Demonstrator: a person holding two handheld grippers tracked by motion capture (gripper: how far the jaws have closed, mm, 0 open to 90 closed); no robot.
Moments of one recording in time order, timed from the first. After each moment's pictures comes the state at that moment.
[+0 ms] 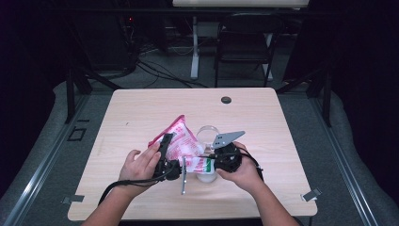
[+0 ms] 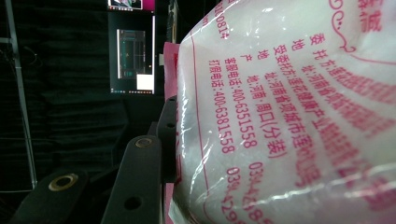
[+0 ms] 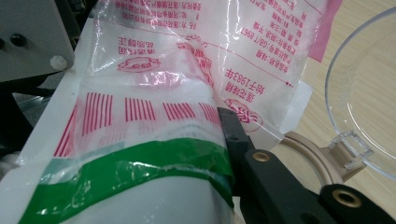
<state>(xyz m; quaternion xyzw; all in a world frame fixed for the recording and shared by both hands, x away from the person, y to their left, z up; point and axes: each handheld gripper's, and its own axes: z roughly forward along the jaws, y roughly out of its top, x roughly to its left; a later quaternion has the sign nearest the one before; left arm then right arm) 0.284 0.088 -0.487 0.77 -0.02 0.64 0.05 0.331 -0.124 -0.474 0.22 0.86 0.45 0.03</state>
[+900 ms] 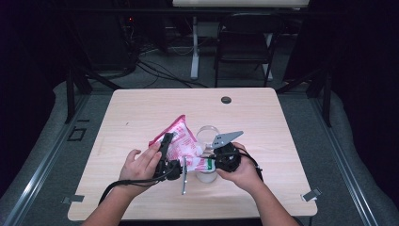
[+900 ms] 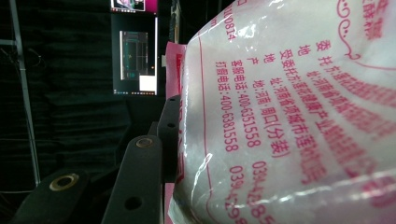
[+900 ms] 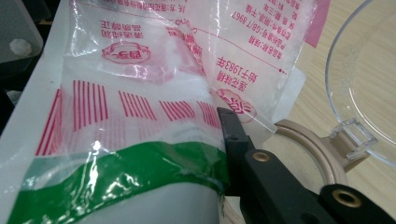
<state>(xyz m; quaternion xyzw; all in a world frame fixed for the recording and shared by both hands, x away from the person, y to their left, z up) 0.283 0.086 -0.485 0.77 -0.02 0.64 0.05 0.335 -0.123 -0.481 0.23 0.87 0.44 0.03</state>
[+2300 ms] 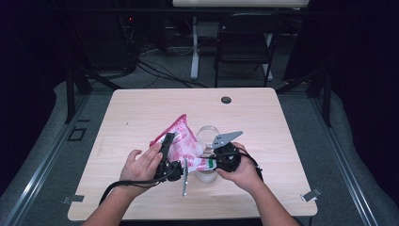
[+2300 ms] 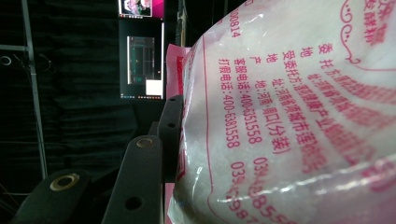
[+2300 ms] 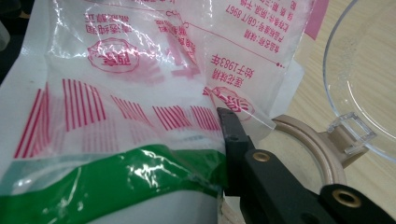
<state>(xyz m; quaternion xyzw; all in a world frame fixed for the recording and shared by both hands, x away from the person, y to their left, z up) 0.280 0.084 -0.483 0.76 -0.02 0.65 0.06 0.337 -0.123 -0.484 0.23 0.87 0.44 0.03</state>
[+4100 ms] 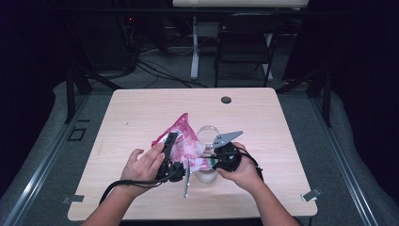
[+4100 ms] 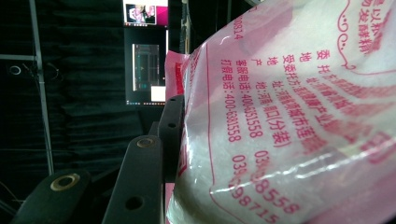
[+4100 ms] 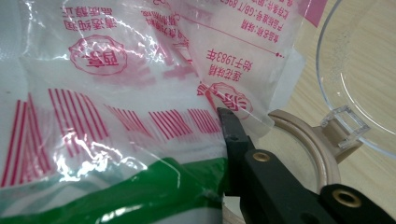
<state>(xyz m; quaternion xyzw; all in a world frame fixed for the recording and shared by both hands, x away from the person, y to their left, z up) 0.276 0.079 -0.478 0.75 -0.04 0.66 0.06 0.339 -0.125 -0.487 0.23 0.87 0.43 0.03</state>
